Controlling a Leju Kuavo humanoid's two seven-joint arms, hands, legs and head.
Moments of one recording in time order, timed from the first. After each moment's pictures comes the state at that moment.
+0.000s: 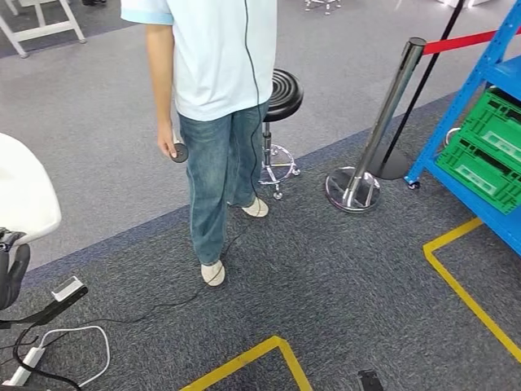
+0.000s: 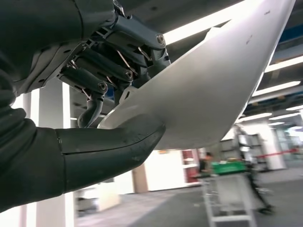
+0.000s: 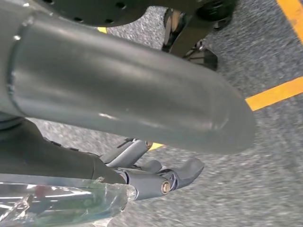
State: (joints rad) left arm 0.14 0.35 0.09 -1.67 -1.40 0.45 -0.04; right arm -0.07 0.18 -1.15 -0.23 1.24 -0.06 -0.35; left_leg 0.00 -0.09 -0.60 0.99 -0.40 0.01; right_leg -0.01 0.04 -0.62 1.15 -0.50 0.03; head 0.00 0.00
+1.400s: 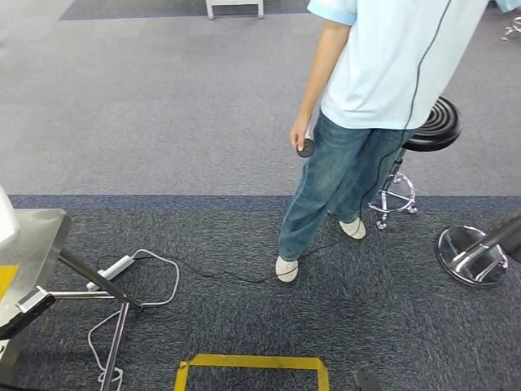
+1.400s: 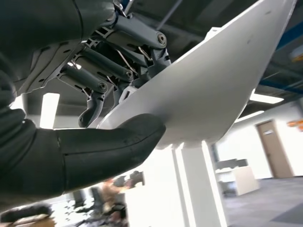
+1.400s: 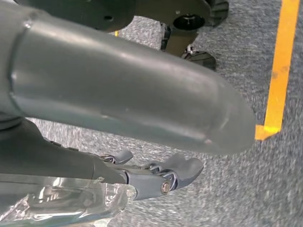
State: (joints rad) left arm 0.21 0.33 0.25 -1.68 -1.37 0.47 -0.10; right arm -0.08 0.21 -1.13 -0.22 1.24 -0.07 -0.35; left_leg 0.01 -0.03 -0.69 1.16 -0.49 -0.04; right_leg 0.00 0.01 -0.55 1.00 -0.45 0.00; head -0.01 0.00
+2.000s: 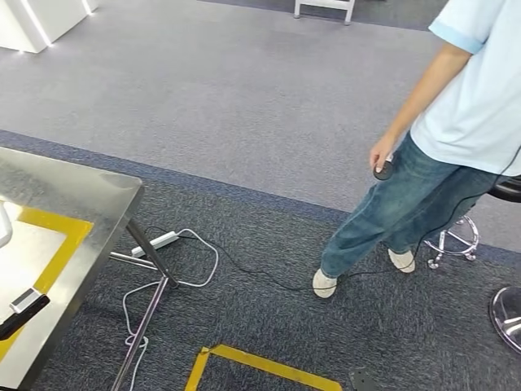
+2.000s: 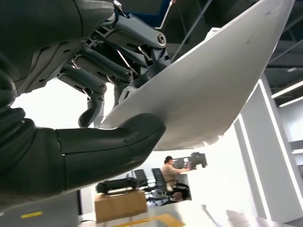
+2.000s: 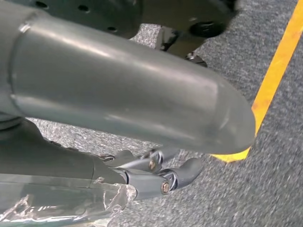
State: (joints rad) left arm 0.23 0.32 0.30 -1.67 -1.37 0.46 -0.12; right arm -0.08 0.21 -1.13 -0.22 1.24 -0.07 -0.35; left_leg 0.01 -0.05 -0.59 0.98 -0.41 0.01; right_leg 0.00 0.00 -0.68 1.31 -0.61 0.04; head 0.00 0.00
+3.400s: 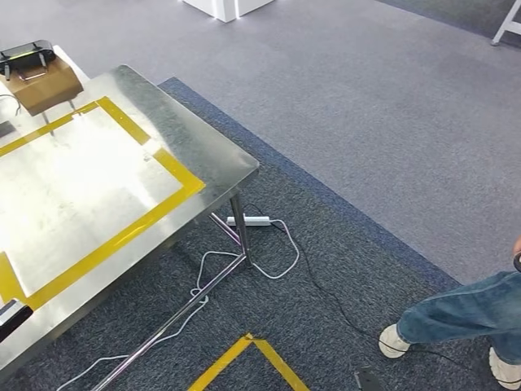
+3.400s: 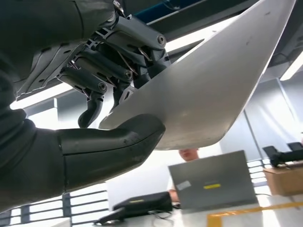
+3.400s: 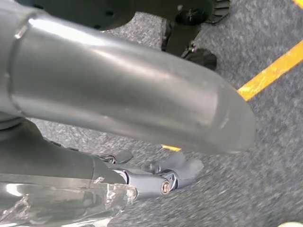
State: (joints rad) left arm 0.25 0.28 0.40 -1.67 -1.36 0.43 -0.16; right arm -0.07 0.21 -1.12 -0.22 1.22 -0.07 -0.35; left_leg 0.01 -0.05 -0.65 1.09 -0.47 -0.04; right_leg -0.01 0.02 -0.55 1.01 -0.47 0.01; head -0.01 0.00
